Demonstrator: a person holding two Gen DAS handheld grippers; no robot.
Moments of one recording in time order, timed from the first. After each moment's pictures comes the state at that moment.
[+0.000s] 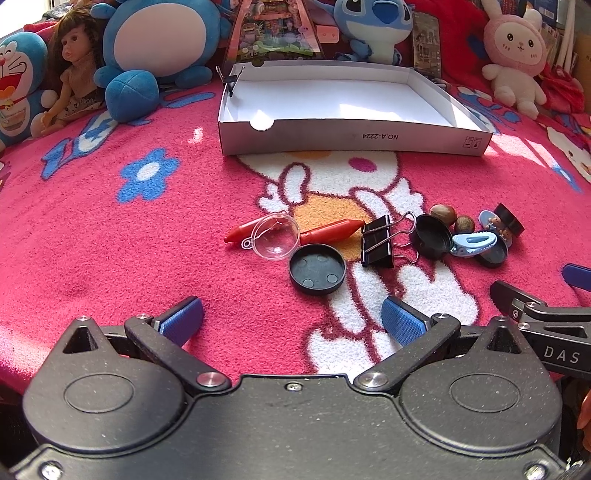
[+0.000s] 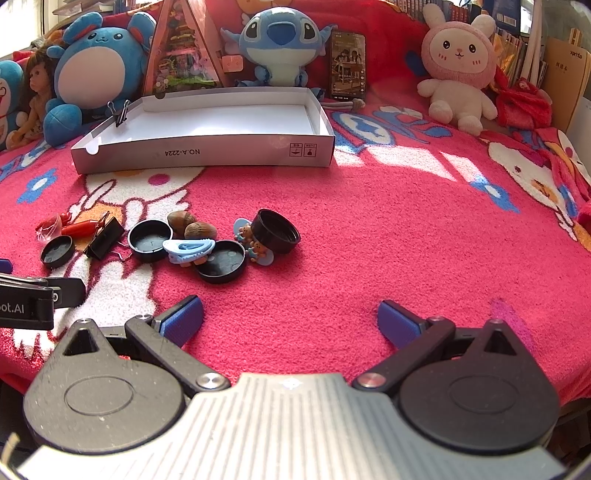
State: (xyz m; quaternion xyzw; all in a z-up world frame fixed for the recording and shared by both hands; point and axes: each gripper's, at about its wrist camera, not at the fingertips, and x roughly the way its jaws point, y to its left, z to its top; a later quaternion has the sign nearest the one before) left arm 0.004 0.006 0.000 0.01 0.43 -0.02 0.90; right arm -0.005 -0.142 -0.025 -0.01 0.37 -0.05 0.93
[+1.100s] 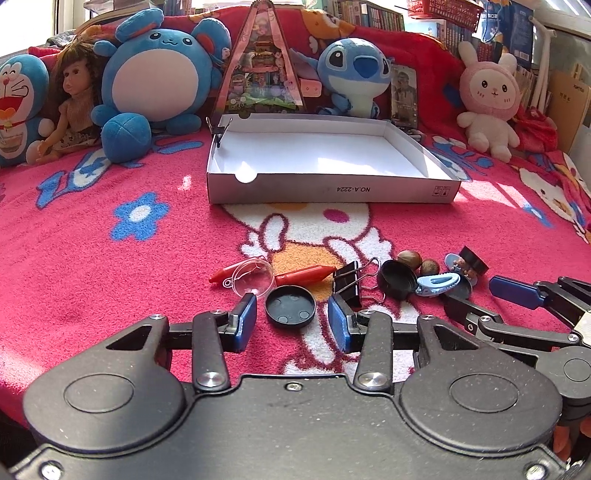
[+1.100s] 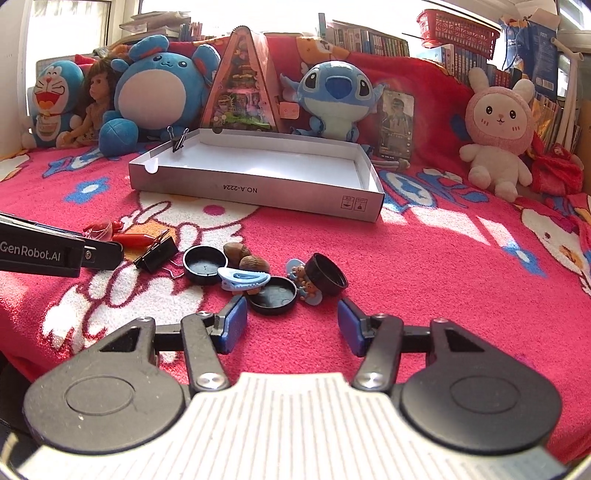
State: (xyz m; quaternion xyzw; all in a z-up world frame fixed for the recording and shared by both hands) left arm -0.013 0.005 0.018 -0.01 0.36 -0.05 0.93; right arm -0.015 -0.116 -0.022 -0.06 0.29 0.03 0.95
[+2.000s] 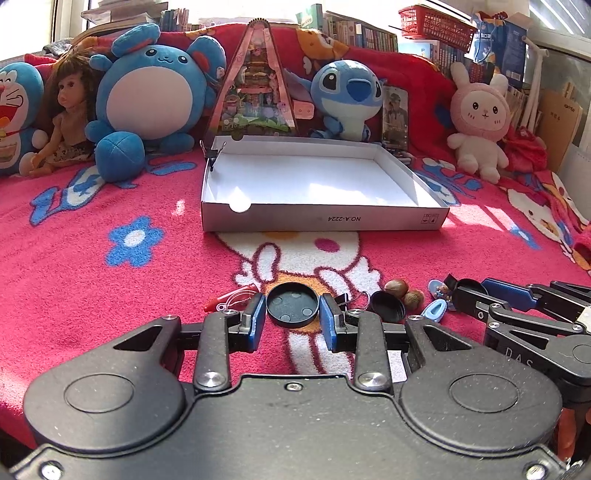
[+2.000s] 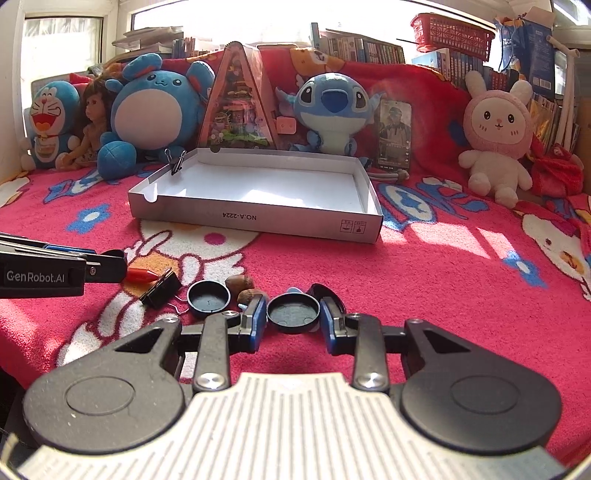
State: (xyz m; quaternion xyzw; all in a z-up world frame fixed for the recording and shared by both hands) left arm -0.009 0.011 0.035 -0.03 0.33 -0.07 0.94; right arm -0.010 -0.124 0.002 -0.04 0.28 0.02 0.96
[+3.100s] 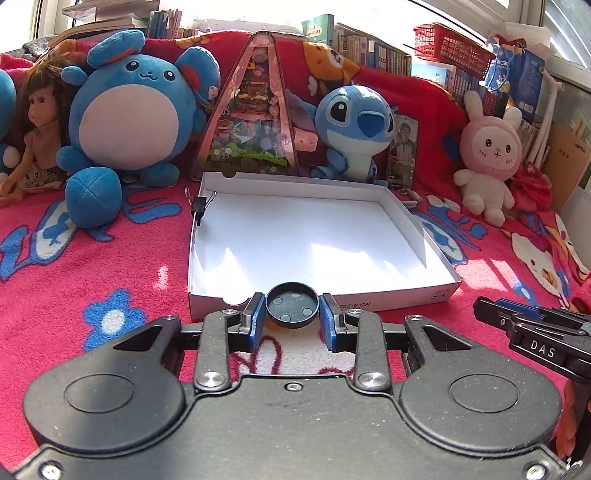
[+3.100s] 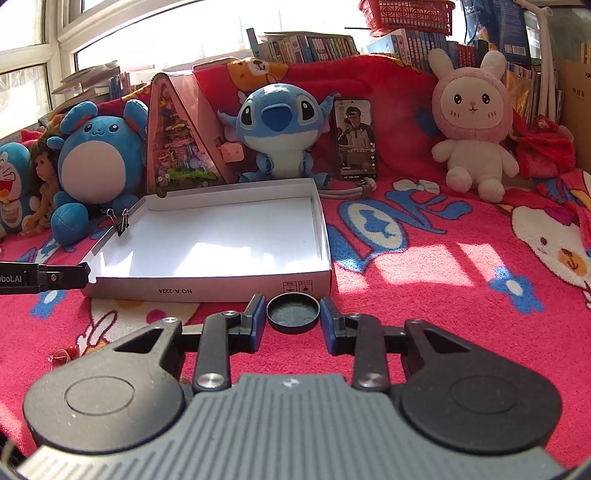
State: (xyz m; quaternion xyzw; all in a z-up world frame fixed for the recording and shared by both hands) left arm 0.085 0.022 0.070 -0.06 0.34 -0.09 0.94; right arm 0.064 -0.180 0.031 0.04 0.29 0.00 0.96
